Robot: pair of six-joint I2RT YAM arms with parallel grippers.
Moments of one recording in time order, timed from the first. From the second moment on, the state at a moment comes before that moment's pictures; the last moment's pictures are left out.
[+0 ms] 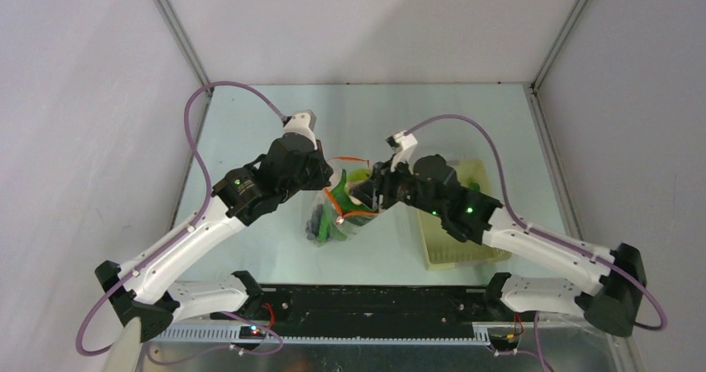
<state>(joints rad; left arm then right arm) -0.81 1.10 1.21 -0.71 -0.30 -0.64 0.98 1.16 0.96 -0.04 -0.01 0.50</state>
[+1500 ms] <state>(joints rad) -0.72 1.05 1.17 -0.70 -0.20 -0.64 1.05 1.17 1.12 -0.20 0.32 0.34</state>
